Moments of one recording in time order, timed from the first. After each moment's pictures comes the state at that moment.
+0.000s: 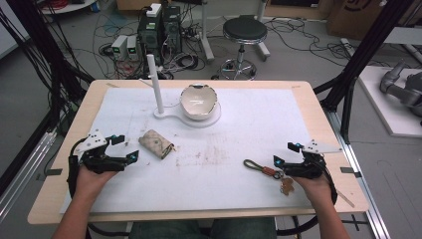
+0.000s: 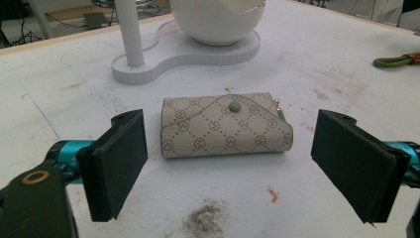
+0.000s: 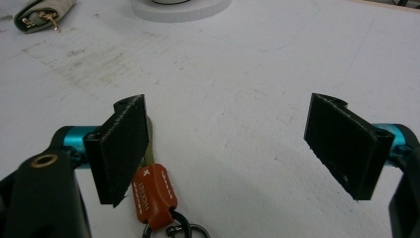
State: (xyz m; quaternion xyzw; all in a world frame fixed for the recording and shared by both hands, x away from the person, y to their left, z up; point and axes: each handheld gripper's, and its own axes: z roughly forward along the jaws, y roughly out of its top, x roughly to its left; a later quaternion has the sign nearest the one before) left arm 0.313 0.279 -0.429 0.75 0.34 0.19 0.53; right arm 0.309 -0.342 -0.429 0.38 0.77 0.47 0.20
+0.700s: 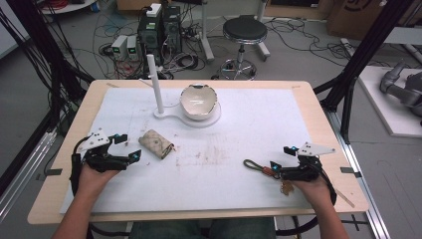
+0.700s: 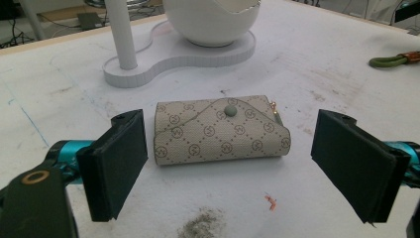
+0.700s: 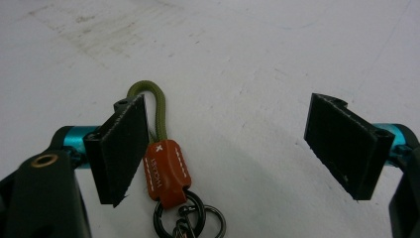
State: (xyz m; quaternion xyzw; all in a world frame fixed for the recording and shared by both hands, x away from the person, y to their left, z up) left arm 0.318 0.274 -0.430 0.75 0.33 0.19 0.54; right arm 0.308 -0.335 -0.435 0.36 0.80 0.44 0.18
